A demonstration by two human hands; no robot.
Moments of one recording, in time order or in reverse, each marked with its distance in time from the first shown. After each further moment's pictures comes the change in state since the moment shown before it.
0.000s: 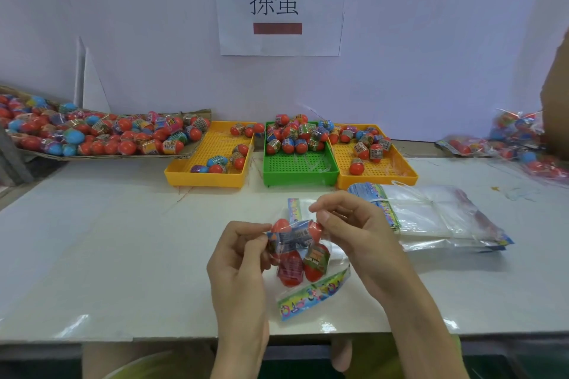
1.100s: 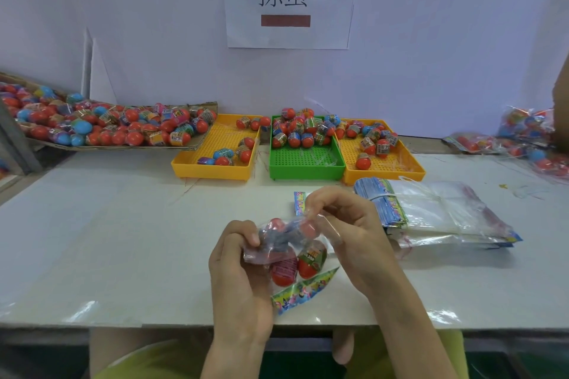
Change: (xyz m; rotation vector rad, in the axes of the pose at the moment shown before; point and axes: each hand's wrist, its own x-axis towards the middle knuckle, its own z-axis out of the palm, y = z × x) left_hand -0.003 0.008 -0.003 -0.423 -0.025 -0.191; right_hand 0.006 0.013 0.019 0.093 -0.135 -0.178
